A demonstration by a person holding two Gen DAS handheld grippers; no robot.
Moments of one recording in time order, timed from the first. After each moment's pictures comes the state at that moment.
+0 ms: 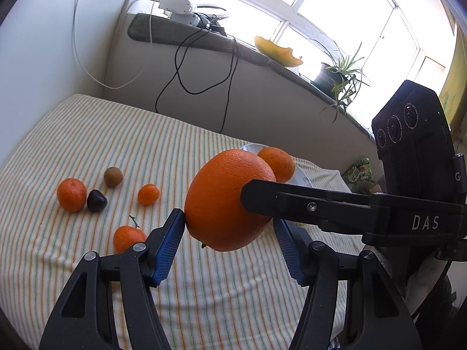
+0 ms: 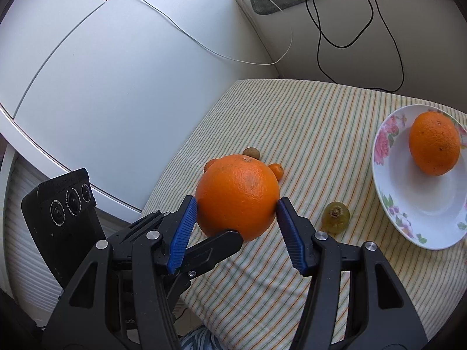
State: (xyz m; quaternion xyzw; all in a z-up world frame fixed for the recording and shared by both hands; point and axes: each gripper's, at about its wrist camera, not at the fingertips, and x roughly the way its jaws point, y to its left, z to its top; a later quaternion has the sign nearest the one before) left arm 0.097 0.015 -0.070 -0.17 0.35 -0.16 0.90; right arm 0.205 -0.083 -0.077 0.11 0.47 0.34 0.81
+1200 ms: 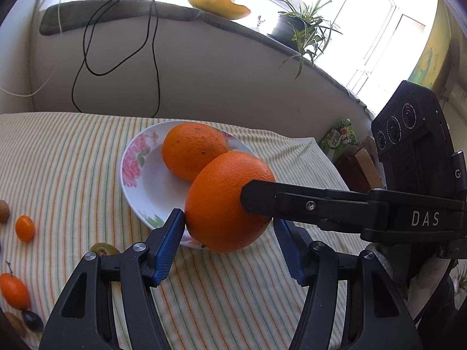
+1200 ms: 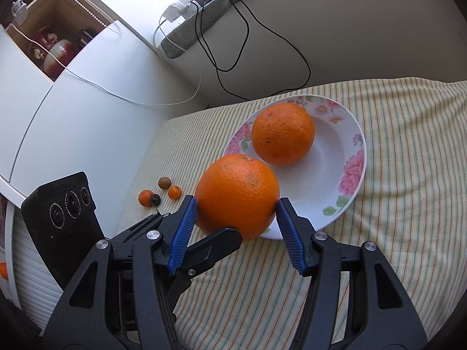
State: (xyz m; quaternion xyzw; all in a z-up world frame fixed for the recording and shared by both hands) left arm 0.165 -0.113 -0.087 -0.11 0.40 -0.24 0.88; right arm 0.224 -0.239 -0.093 0.20 0.46 0.24 0.83
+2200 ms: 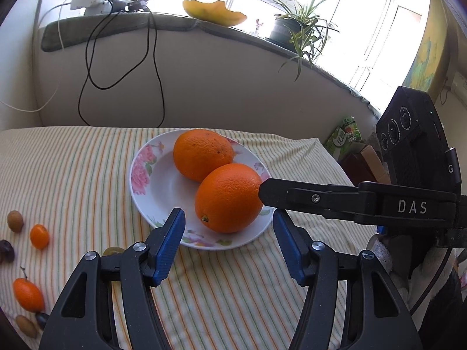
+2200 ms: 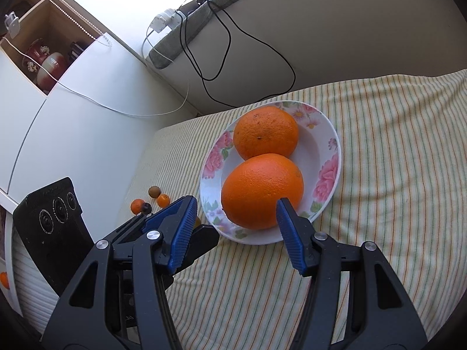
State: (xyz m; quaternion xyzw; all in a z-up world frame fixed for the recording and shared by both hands) left arm 0.153 -0.112 -0.078 -0.08 0.38 -0.23 0.89; right arm 0.224 -0.259 -0.097 0.21 0.46 0.22 0.84
